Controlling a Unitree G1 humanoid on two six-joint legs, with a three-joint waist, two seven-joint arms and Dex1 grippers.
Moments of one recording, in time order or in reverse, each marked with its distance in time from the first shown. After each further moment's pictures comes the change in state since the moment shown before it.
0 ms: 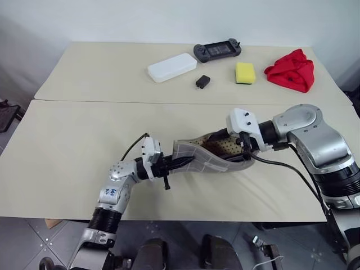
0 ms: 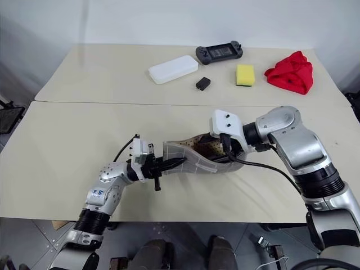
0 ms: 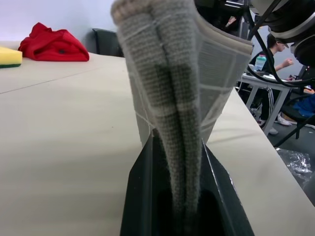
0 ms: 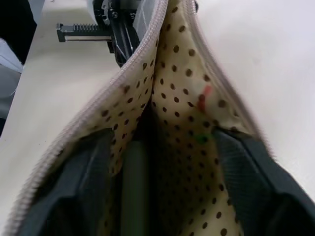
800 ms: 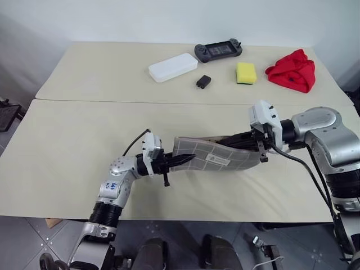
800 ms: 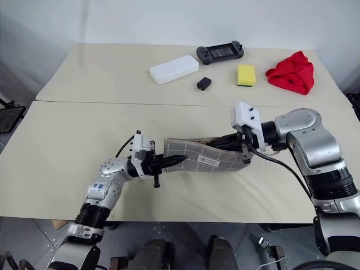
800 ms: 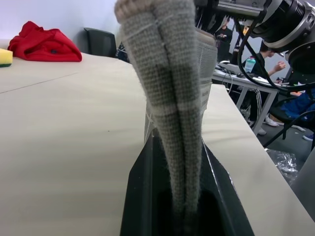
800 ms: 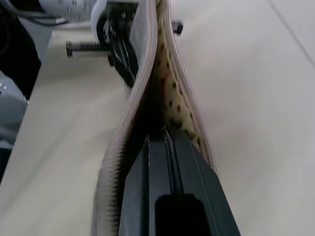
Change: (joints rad) left arm -0.059 0.003 0.010 0.041 -0.011 0.043 -0.039; right arm 0.063 -0.025 -0.118 0.135 0.115 -0.114 0.043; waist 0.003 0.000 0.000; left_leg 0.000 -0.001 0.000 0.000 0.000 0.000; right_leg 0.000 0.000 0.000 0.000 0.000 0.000
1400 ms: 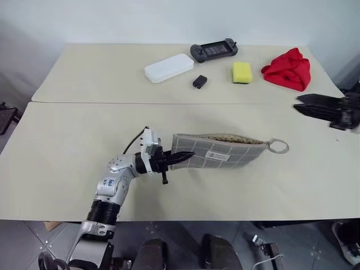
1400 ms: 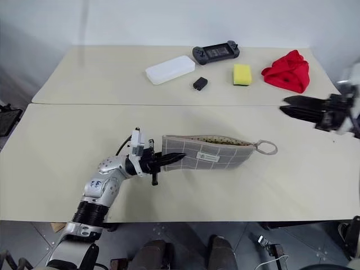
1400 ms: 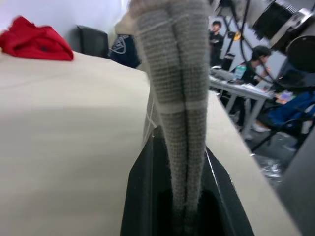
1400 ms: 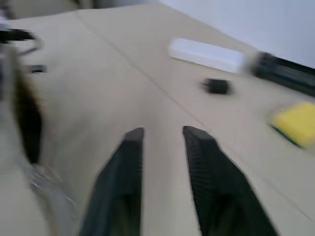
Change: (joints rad) left arm -0.016 0.009 0.012 0.003 -0.027 0.037 -0.006; right arm 0.052 -0.139 -0.346 0.199 0.166 0.015 -0.006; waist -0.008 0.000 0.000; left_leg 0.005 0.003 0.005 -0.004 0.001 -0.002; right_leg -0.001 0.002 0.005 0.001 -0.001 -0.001
